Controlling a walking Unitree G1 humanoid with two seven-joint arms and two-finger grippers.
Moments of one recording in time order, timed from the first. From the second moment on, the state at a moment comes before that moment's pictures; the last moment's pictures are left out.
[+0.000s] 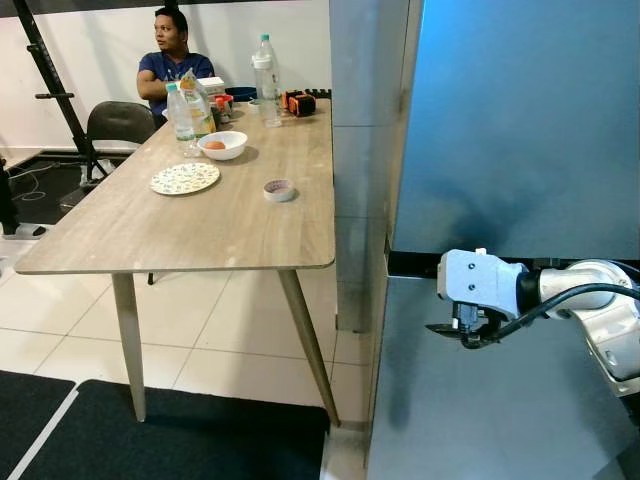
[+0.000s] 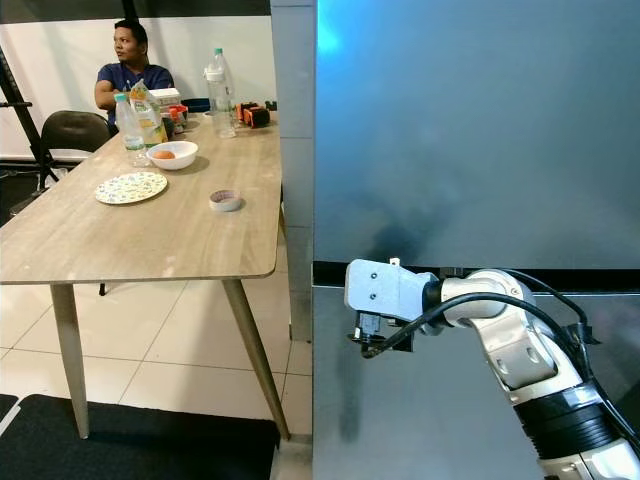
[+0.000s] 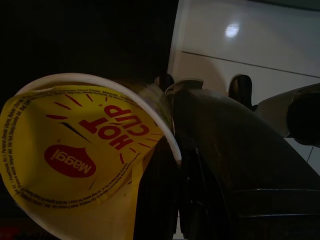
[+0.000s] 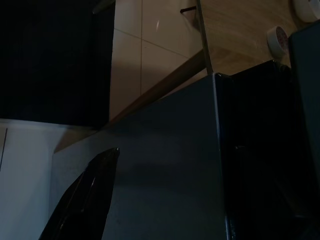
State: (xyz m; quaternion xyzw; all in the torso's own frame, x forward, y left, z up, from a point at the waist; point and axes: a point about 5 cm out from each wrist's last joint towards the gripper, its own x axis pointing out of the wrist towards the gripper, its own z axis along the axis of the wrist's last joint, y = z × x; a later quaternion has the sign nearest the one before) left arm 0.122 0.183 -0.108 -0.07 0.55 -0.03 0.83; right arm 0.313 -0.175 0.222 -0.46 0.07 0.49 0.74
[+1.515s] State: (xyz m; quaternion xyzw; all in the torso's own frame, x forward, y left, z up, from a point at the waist) left arm 0.122 0.182 -0.108 -0.07 0.55 -0.03 0.83; right arm 0.313 -0.205 0.223 -0.45 0.15 0.45 0.75
